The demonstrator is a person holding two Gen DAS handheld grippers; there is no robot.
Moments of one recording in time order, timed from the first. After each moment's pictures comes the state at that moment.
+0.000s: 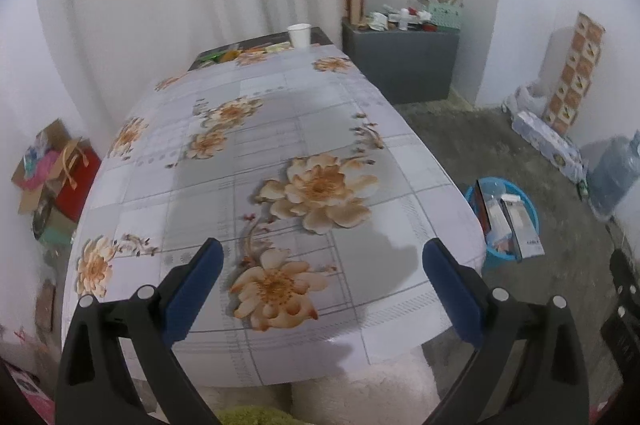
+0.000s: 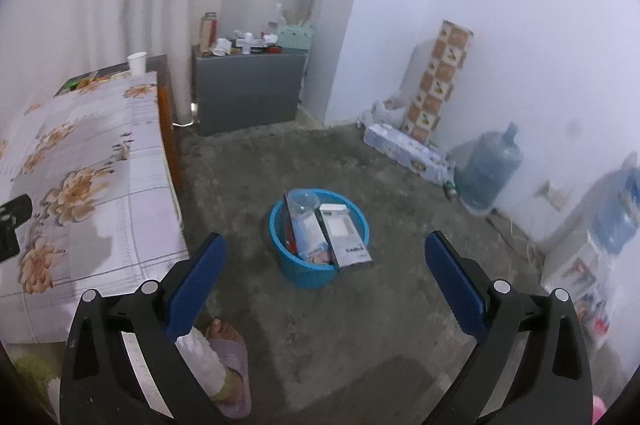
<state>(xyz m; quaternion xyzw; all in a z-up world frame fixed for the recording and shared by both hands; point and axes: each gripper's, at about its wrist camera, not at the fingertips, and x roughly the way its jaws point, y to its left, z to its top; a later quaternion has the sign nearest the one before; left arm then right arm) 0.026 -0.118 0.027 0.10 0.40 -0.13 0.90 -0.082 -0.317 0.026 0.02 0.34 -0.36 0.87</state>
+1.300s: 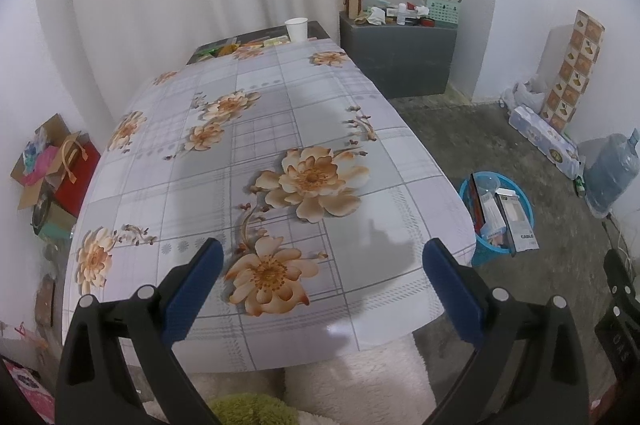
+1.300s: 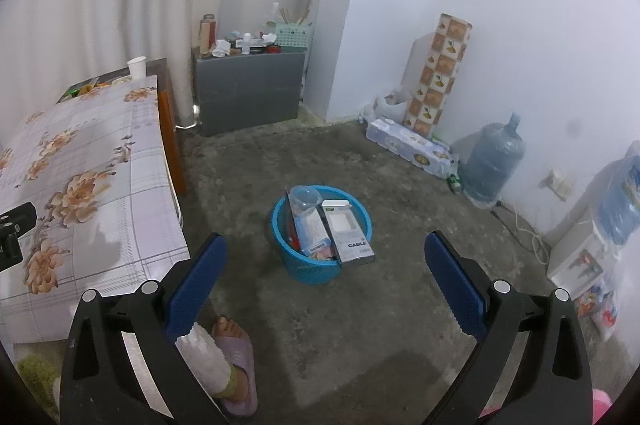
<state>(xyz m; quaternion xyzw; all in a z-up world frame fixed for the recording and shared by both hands) 0.015 -0.119 0.032 0.10 0.41 -0.13 0.90 -0.091 -0.316 0.031 0.04 0.34 -0.36 0.87</state>
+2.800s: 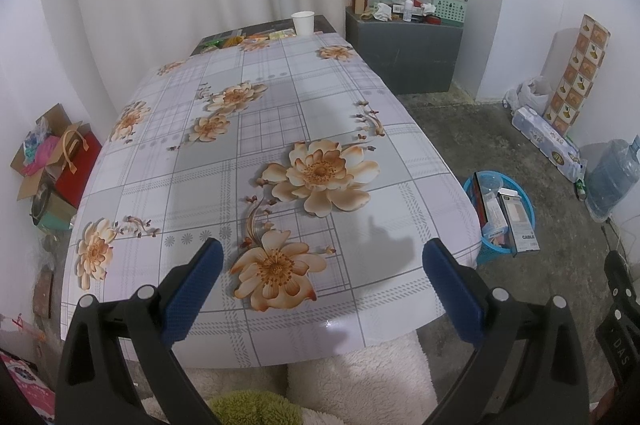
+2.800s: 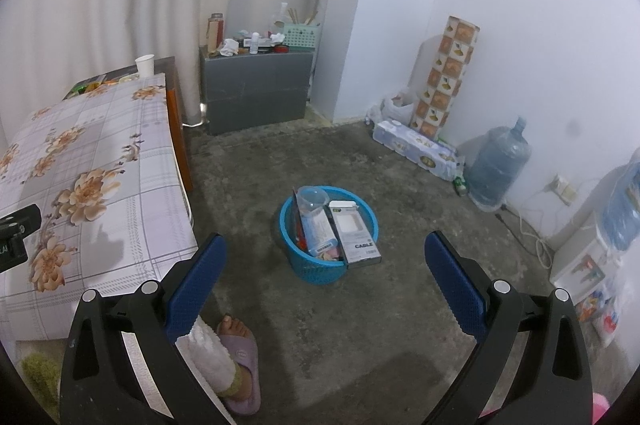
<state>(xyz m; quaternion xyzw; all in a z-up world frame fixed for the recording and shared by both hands) 0.018 -0.114 0.032 0.09 0.41 -0.13 0.90 -0.084 -0.309 0.031 0.04 0.34 -0.35 0.87</state>
